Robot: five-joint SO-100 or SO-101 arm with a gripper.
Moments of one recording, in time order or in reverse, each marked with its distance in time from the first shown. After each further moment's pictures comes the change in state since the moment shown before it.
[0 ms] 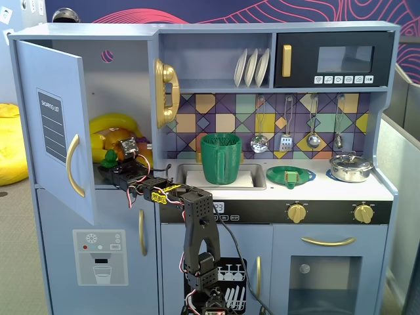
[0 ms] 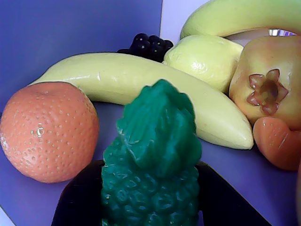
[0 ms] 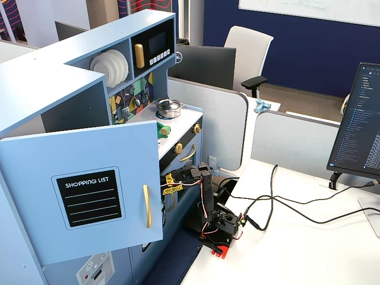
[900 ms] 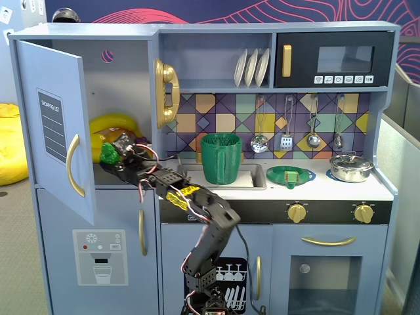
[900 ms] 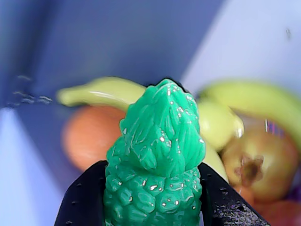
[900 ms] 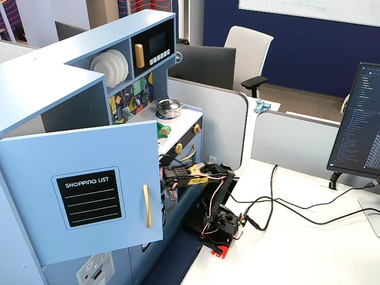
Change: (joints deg) arm -6.8 34.7 15.6 17.6 -25.0
